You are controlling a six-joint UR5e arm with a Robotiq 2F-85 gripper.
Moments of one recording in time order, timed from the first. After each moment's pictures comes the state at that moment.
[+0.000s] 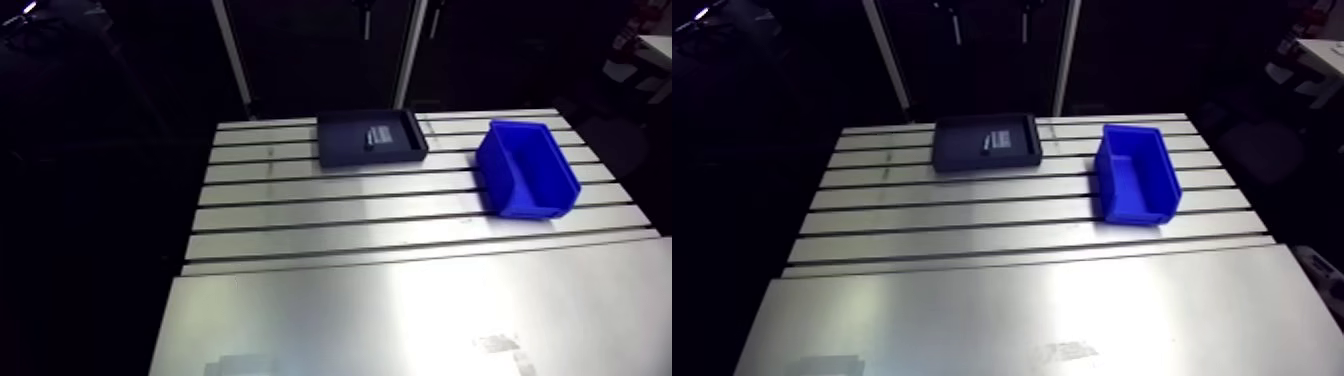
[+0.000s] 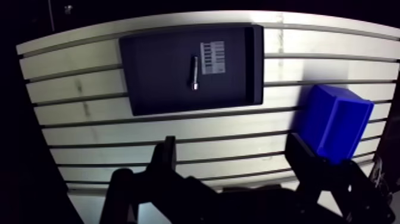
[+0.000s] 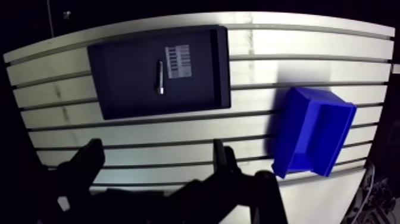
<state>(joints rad) -0.10 -1.11 1.31 -1.68 -1.60 -1.61</state>
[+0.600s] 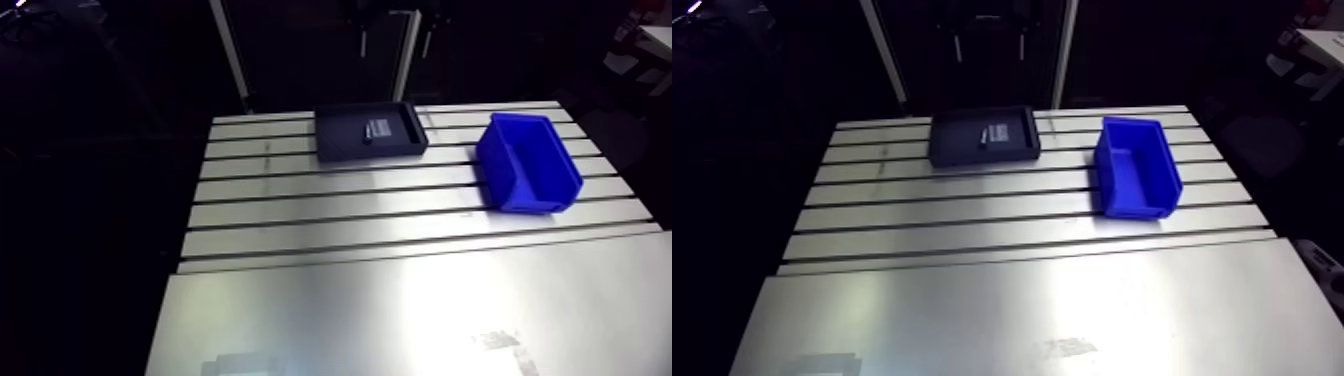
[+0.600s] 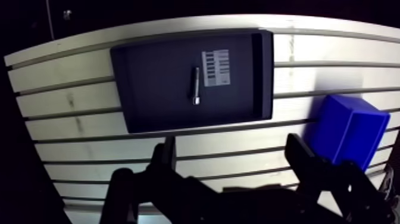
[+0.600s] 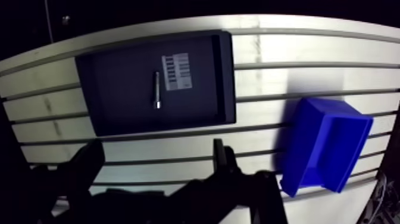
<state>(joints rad) -0.11 -1.08 1.40 -1.80 -1.59 -1.60</state>
